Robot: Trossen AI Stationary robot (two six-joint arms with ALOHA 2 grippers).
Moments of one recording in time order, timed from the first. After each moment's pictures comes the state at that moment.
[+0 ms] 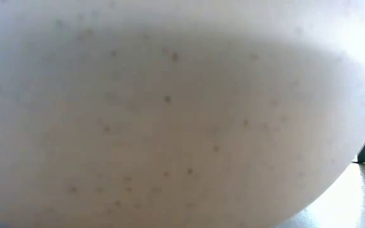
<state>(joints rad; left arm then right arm) 0.20 0.01 0.02 0.07 -0.30 -0.25 0.50 1.31 1.17 -1.54 -0.04 1.49</state>
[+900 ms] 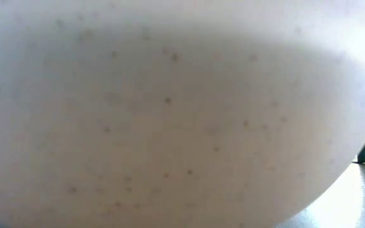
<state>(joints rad) 0.20 0.01 0.02 0.07 -0.30 -0.25 0.50 1.12 0.73 -1.12 -0.02 1.68</state>
